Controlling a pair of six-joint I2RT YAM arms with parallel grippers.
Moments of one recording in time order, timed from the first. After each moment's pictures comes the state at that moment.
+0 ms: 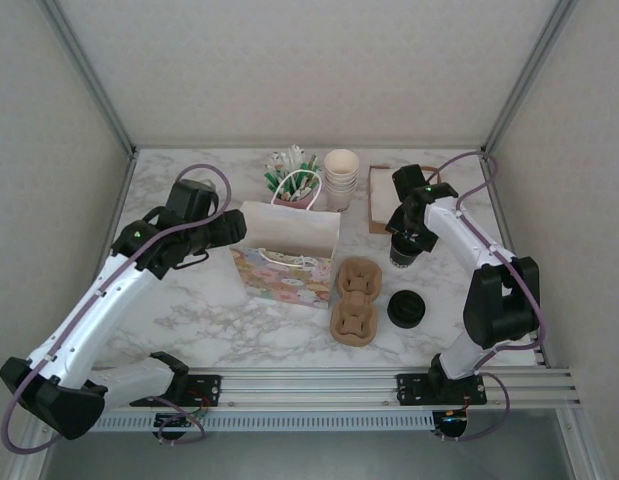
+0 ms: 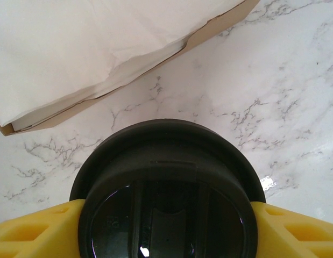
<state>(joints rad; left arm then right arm) -0.51 1.13 1.25 -0.94 -0.17 -0.59 0.29 1.63 1.32 -0.99 0.21 0.77</state>
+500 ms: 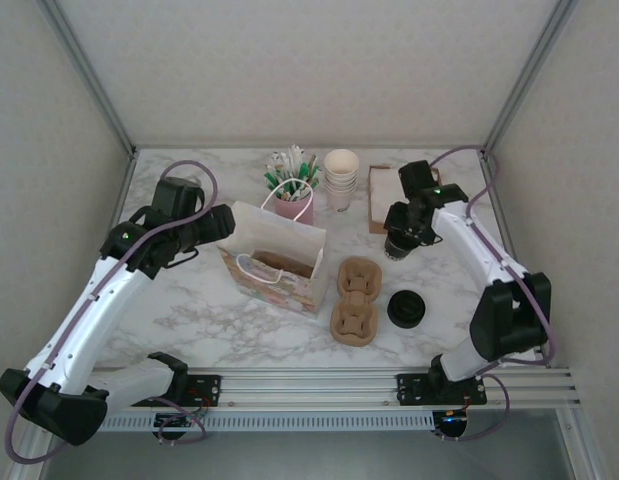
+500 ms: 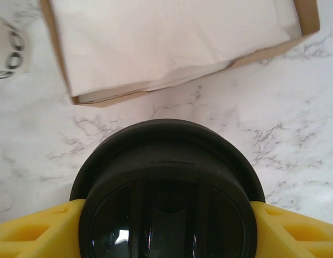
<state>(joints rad) -0.42 1.10 1.25 -0.94 -0.16 -0.56 0.29 1.51 1.32 -0.96 0.13 0.53</state>
